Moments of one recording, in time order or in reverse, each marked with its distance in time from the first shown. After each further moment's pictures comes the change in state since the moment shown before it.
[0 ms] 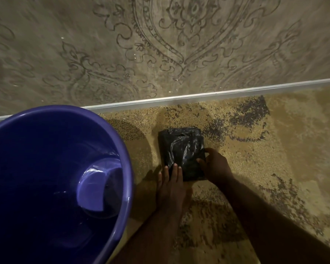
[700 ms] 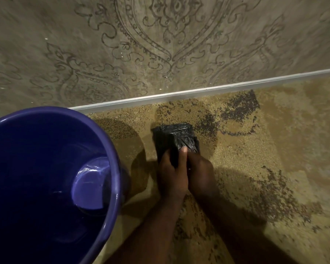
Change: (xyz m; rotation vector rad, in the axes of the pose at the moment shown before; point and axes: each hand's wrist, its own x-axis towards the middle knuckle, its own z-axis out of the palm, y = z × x) left_hand -0.016 0.045 -0.061 -1.236 0.410 -0.271; right_hand -0.072 -0.044 0.003 0.120 0.255 -0.429
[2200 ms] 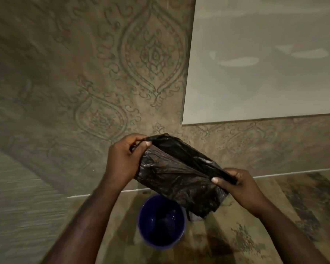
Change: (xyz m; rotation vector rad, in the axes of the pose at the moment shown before) left_hand -0.347 0.606 -0.584 0.094 0.152 0.834; right_hand -0.109 -0.647 -0.463 0.413 -0.140 -0.092
